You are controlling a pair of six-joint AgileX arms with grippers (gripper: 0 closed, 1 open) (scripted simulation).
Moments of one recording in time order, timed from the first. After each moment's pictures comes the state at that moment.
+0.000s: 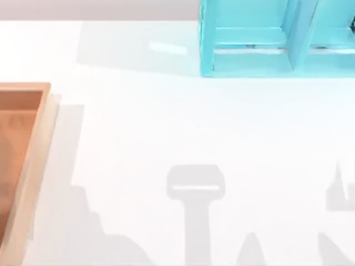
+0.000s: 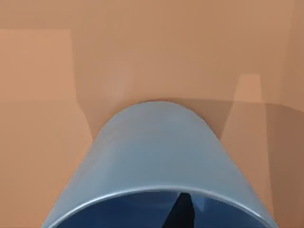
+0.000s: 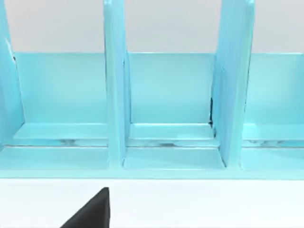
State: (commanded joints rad) left arm 0.28 1.59 0.86 -0.83 0.00 0.30; right arm 0.00 0.00 0.00 0.00 0.00 0.00
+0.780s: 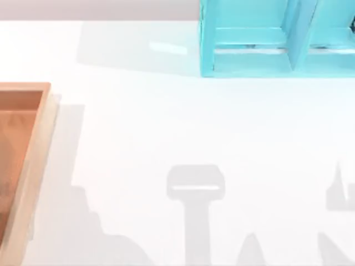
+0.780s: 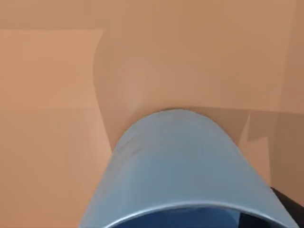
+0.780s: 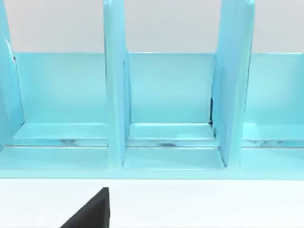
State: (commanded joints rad) left arm 0.27 1.59 0.86 -0.83 0.00 0.30; right arm 0.00 0.00 0.00 0.00 0.00 0.00
